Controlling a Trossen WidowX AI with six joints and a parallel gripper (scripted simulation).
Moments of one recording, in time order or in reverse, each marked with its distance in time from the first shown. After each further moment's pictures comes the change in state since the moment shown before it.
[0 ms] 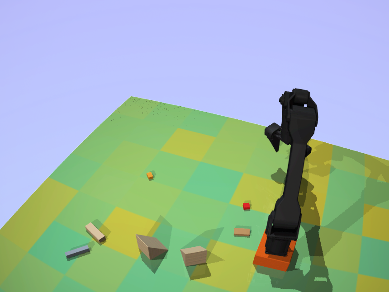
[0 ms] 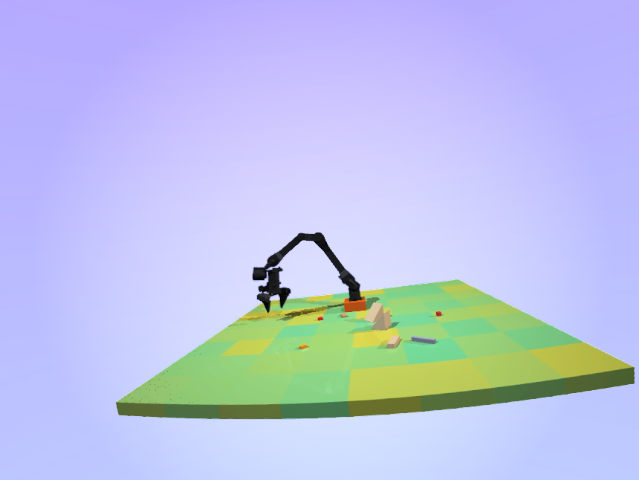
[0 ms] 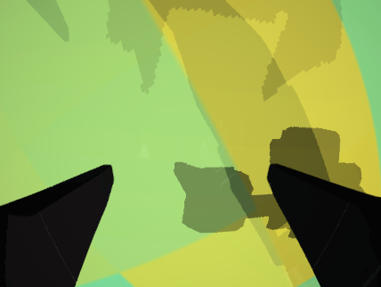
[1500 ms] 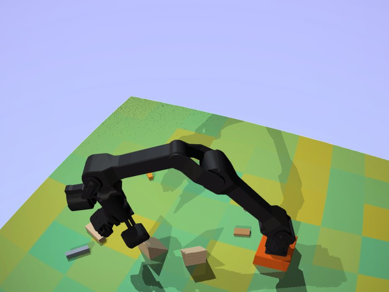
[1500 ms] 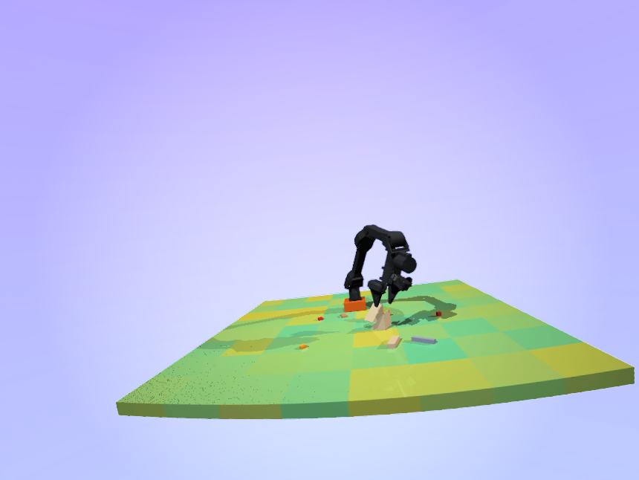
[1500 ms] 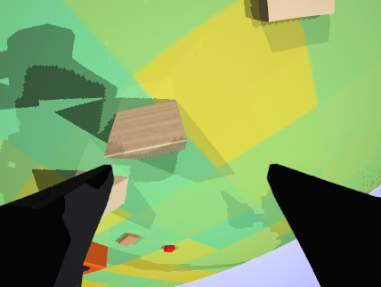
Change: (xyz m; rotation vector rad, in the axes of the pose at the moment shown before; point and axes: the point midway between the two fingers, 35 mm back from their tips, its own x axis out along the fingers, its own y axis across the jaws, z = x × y) arm -0.150 0.001 -0.609 -2.996 -0.125 -0.206
